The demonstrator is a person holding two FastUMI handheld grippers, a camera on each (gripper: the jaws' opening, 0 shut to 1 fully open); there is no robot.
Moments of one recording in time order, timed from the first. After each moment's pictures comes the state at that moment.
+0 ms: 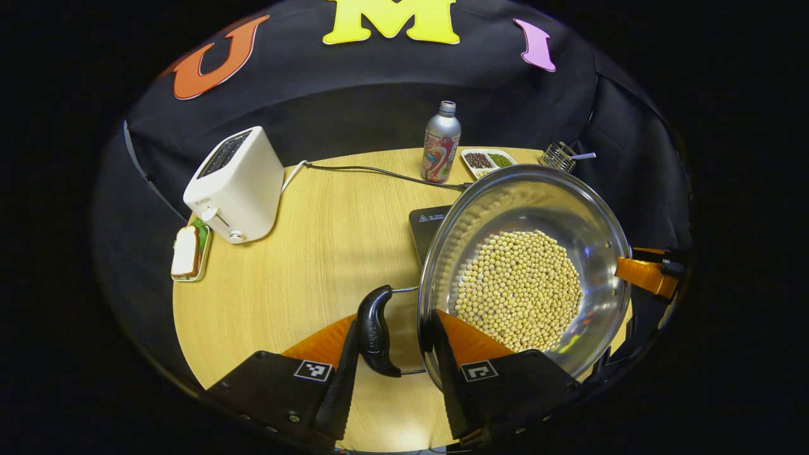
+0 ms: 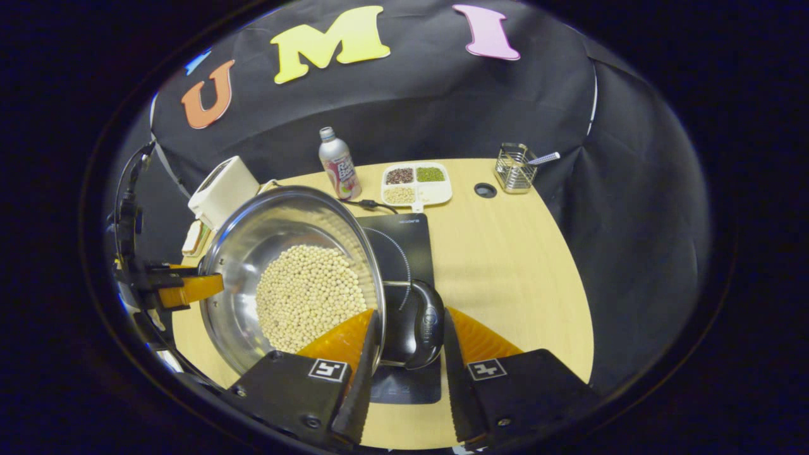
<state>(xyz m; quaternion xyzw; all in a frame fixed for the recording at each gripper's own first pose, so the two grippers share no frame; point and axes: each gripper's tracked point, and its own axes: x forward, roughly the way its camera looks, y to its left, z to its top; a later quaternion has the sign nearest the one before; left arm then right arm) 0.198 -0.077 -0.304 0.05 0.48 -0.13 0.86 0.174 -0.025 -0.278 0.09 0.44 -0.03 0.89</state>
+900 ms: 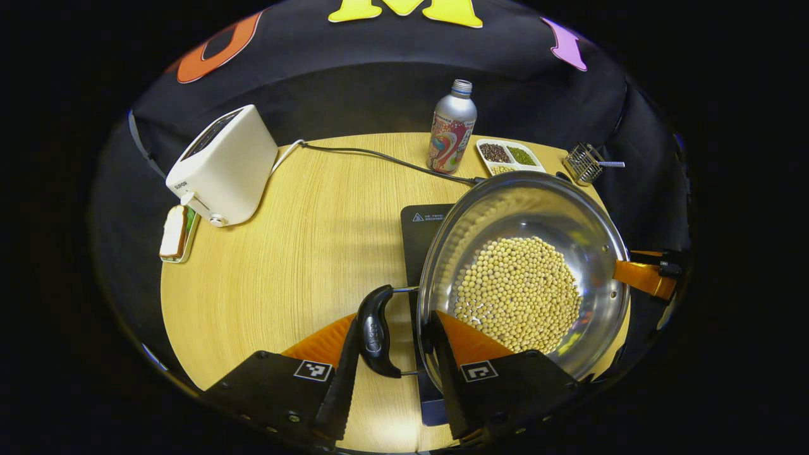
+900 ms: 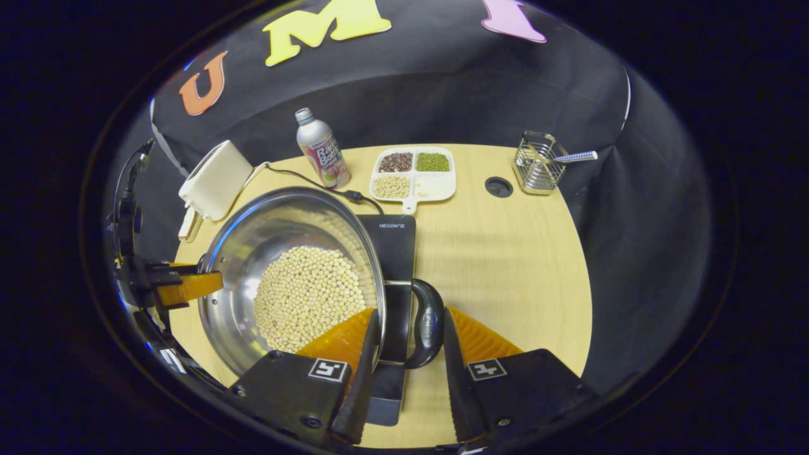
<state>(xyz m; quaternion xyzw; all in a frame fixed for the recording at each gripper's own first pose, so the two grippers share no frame) 0.219 -0.099 -0.336 0.03 0.53 -0.09 0.84 0.228 -0.060 -0.317 0.07 0.50 0.03 0.86</state>
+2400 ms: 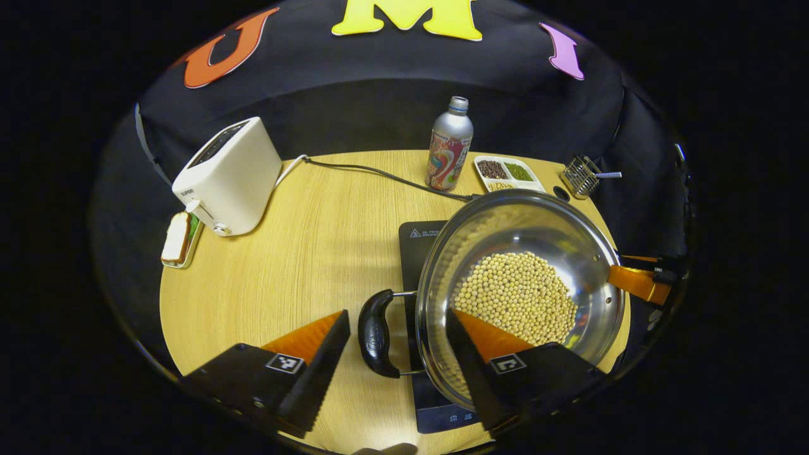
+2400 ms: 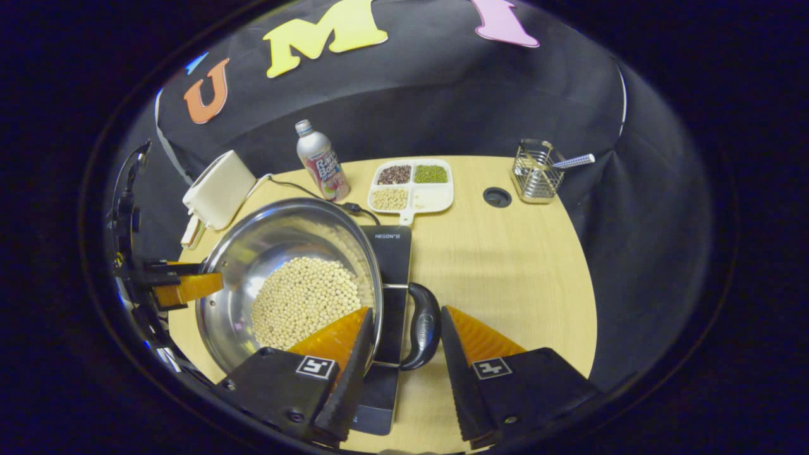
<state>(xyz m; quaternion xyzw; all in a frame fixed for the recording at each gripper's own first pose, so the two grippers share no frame) 0.226 -0.097 -0.316 0.01 0.47 -0.08 0.88 0.235 -0.070 -0.308 0.08 0.43 0.03 0.90</state>
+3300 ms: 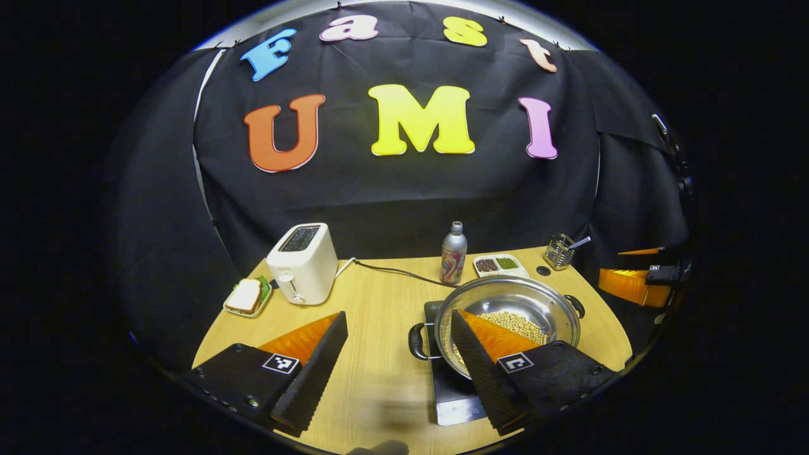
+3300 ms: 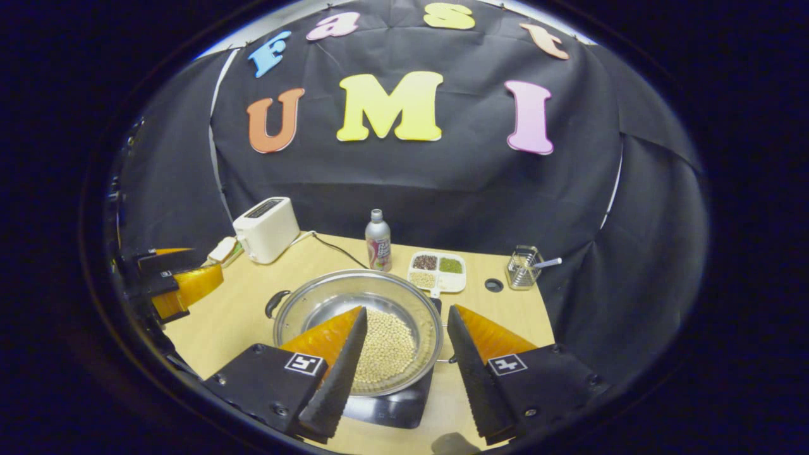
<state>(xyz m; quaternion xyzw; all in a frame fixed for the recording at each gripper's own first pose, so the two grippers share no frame) 0.166 -0.043 -0.156 0.02 0.23 -0.05 0.97 0.169 0.001 -0.153 -0.01 0.24 0.04 0.97</state>
